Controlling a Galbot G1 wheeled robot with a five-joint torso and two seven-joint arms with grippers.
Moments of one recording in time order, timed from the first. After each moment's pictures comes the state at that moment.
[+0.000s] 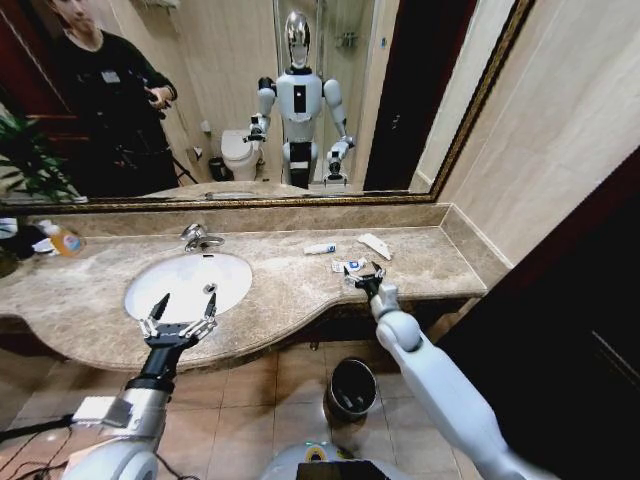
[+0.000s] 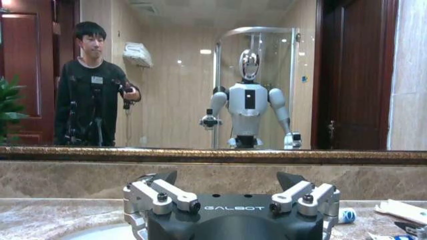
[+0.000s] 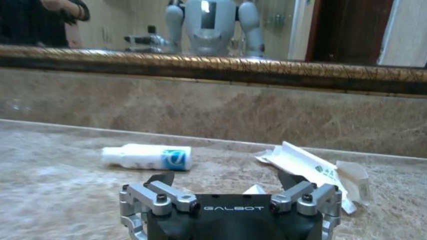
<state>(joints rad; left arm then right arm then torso) 1.84 -1.36 -0.82 -2.47 -0.37 0.04 0.05 -0.84 1.18 0.13 1.62 0.40 -0.25 0.26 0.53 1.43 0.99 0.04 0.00</state>
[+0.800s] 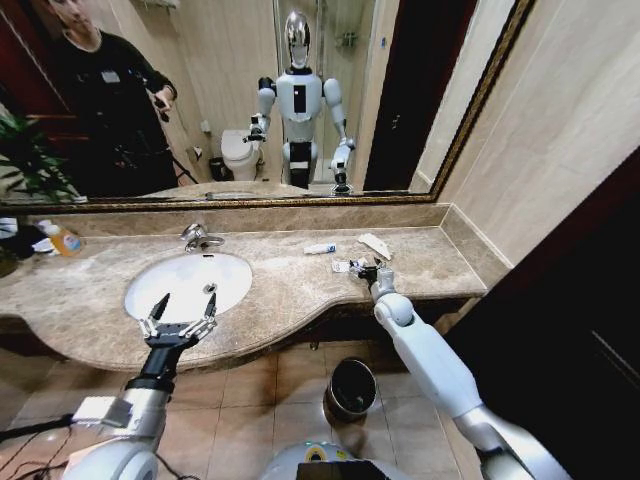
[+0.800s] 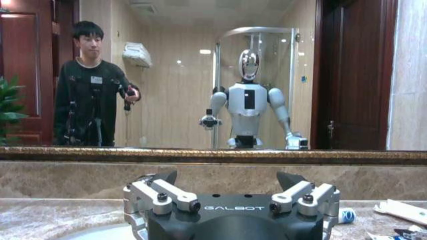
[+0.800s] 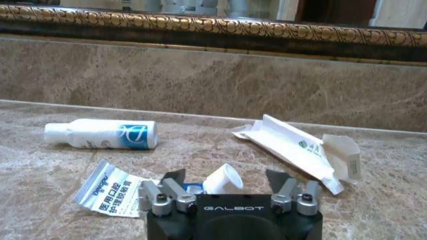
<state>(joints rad) 1.84 -1.36 -0.82 -2.47 -0.37 0.04 0.05 -0.75 1.20 0.12 1.47 0.43 -0.27 0.26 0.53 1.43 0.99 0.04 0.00</state>
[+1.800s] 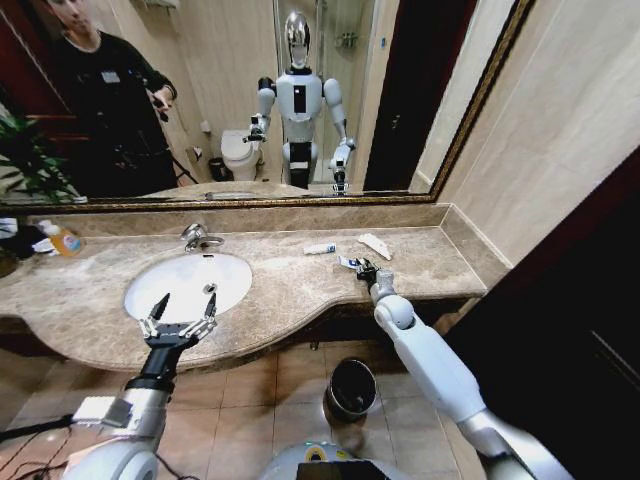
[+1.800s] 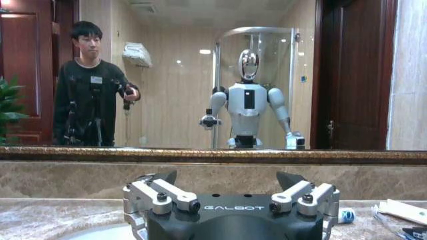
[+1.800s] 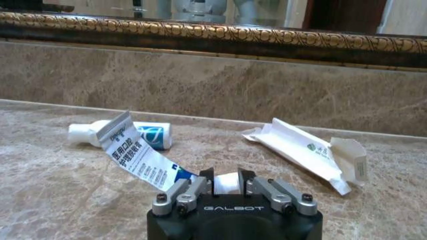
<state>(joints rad) 1.84 -1.36 -0.82 -2.47 -0.37 0.04 0.05 -0.79 1.18 0.11 1.53 0.44 -0.27 0.26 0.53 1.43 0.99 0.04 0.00</state>
